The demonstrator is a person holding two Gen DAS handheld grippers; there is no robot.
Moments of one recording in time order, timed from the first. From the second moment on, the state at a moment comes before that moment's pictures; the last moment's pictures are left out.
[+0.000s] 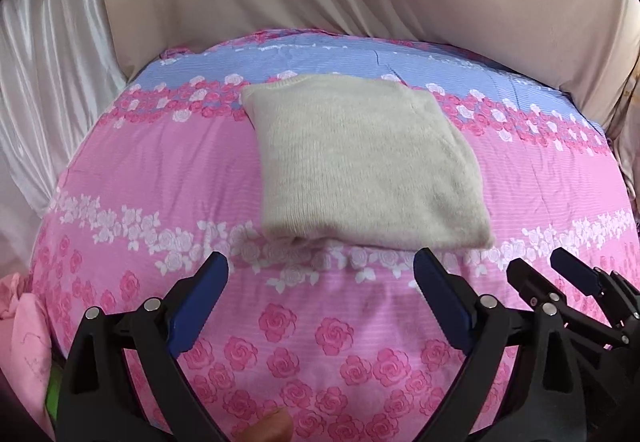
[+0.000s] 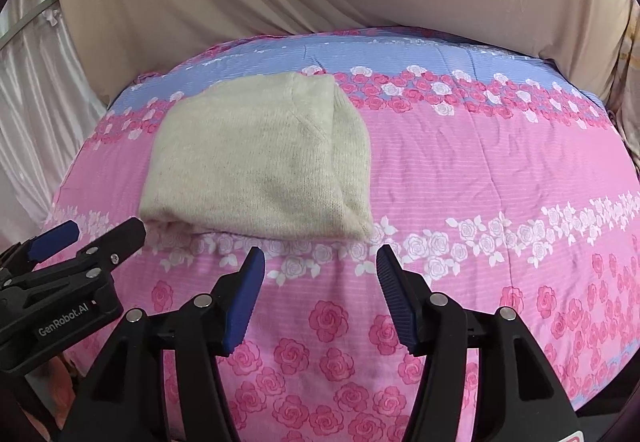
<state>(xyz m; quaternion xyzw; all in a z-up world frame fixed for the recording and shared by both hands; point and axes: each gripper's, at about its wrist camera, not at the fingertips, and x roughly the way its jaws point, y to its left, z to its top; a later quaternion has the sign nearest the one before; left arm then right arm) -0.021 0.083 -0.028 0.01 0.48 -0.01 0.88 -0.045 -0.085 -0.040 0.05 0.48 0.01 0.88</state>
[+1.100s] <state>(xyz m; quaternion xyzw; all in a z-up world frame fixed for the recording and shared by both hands) -0.042 0.090 -0.035 0.01 0.49 0.00 0.87 -0.060 -0.070 -0.044 0.04 0.49 0.01 0.87</state>
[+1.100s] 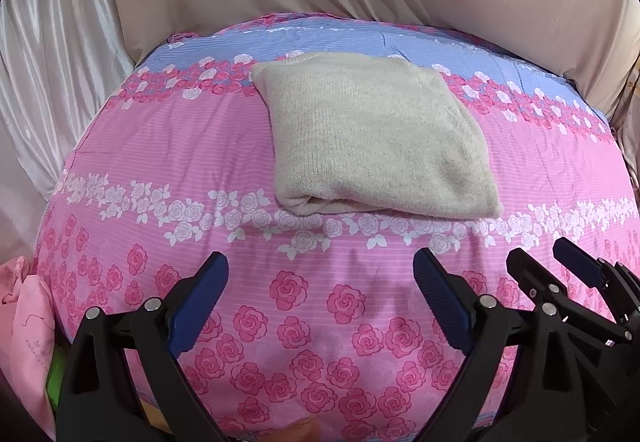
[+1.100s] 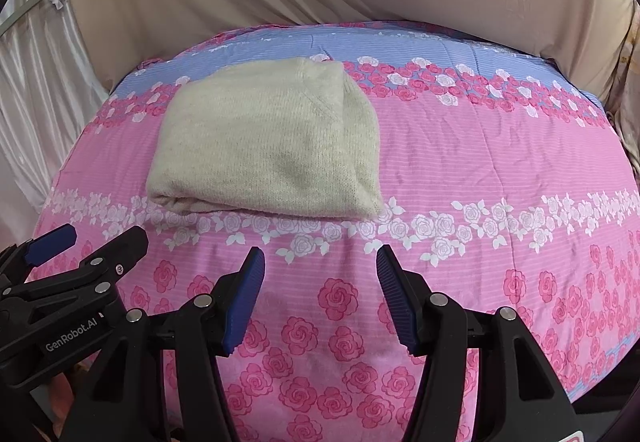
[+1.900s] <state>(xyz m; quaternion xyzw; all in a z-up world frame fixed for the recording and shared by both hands) -0.040 0.090 -0.036 0.01 0.49 0.00 0.87 -0.059 -0.070 -0.046 0.04 0.49 0.00 0.87</state>
